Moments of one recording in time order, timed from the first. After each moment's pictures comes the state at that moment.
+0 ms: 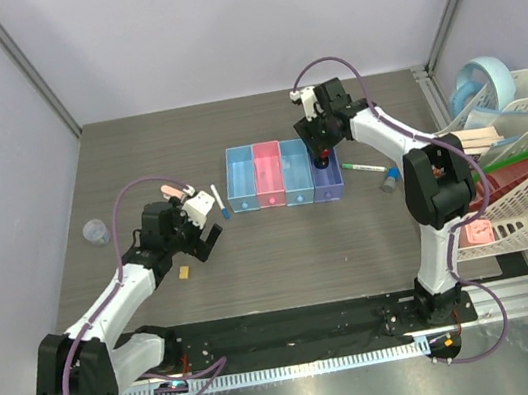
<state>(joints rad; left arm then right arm) -0.30 1.09 0.52 -0.13 0.22 0.45 0.31 1.94 1.55 -0.50 -0.09 -0.21</state>
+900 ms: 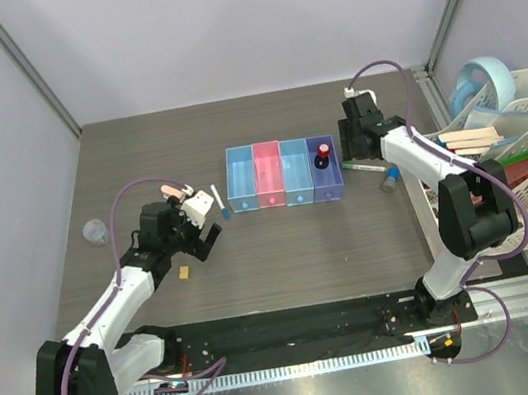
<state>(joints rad) -0.30 1.06 0.52 -0.13 0.22 0.45 0.25 1.65 1.24 -0.48 0.30 0.19</state>
